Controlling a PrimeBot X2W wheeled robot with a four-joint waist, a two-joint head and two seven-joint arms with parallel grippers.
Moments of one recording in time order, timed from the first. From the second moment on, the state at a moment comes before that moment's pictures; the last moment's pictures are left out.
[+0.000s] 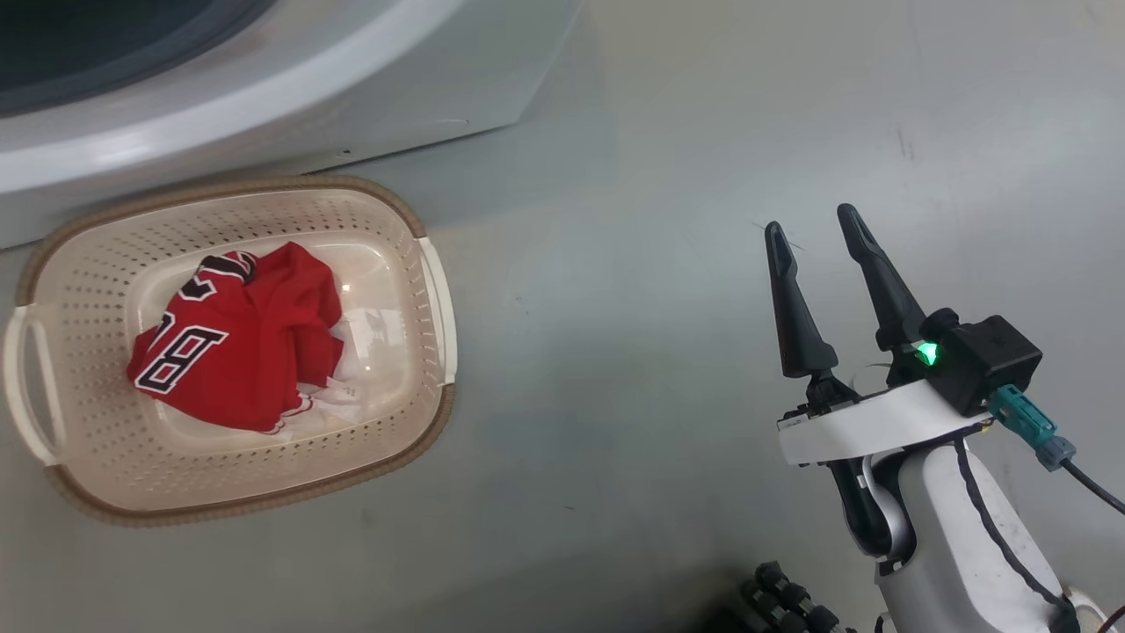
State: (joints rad) left arm -1.01 0.39 -0.13 0.38 -0.24 -0.05 0.51; right arm -0.23 -0.05 0.25 0.05 0.31 0.05 -0.24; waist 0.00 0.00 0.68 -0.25
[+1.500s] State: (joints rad) left arm -1.31 0.60 -0.09 0.42 -0.17 -0.06 0.78; right arm -0.38 -0.04 0.35 0.07 0.49 0.00 -0.25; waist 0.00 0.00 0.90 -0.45
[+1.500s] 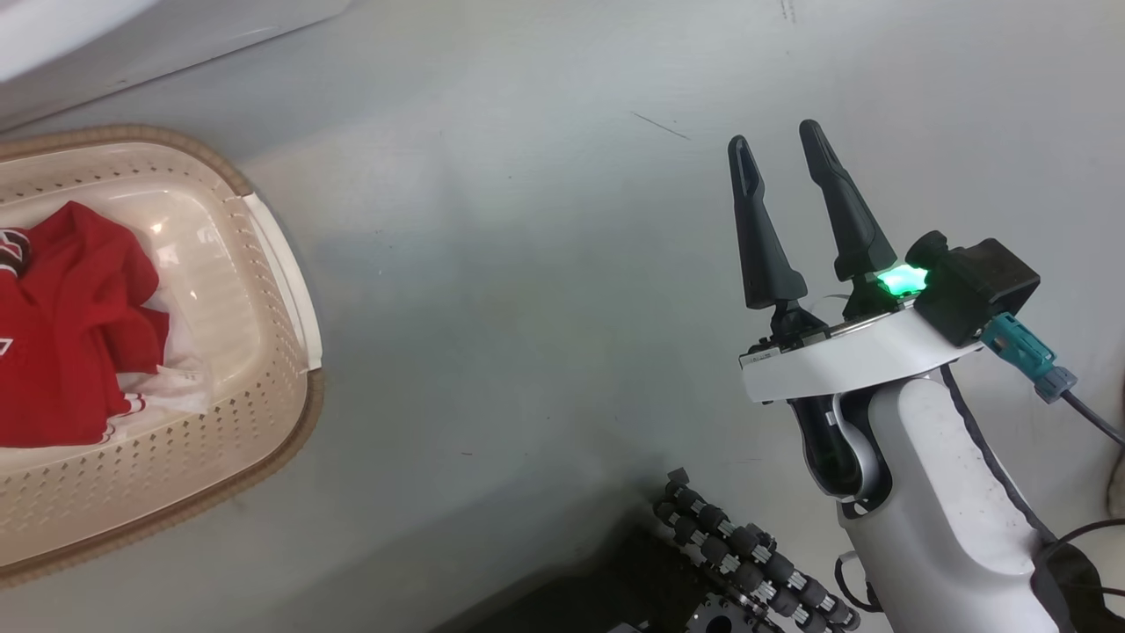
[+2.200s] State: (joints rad) left arm -1.27 0.51 -0.06 0.25 -0.20 -0.03 0.48; right arm -0.40 -0.04 0.29 0.06 0.44 0.00 -0.25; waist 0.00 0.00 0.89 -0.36
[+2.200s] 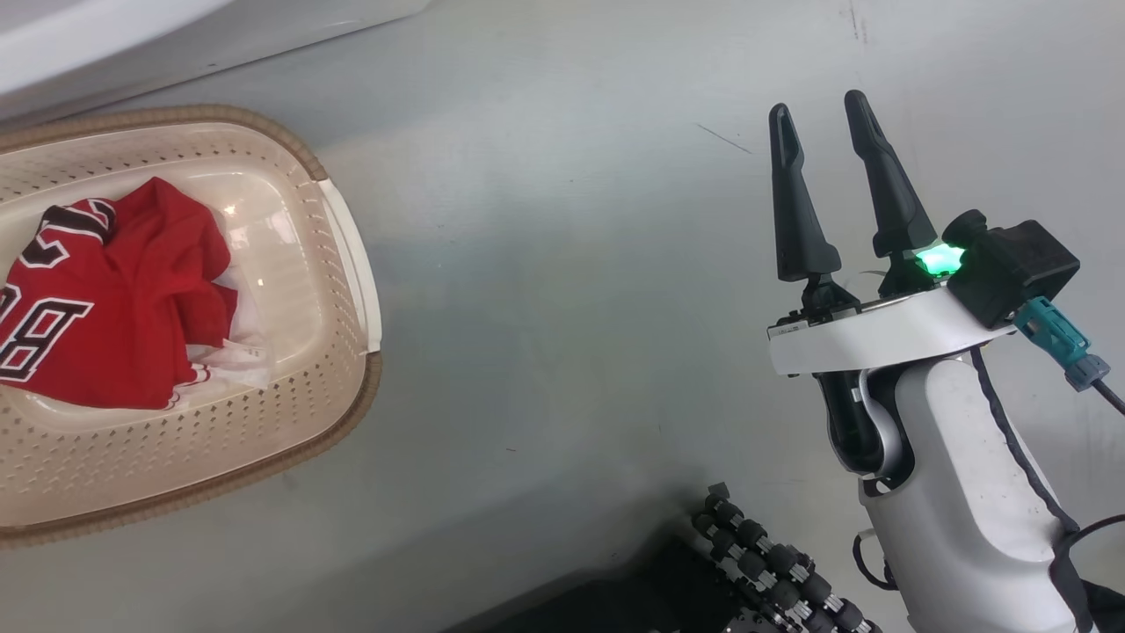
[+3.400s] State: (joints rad) left arm -0.47 0.19 -0.10 -0.01 -0.26 0.09 -0.03; right arm -0.31 -0.07 0.17 0.12 0.31 0.01 -0.25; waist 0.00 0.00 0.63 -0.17
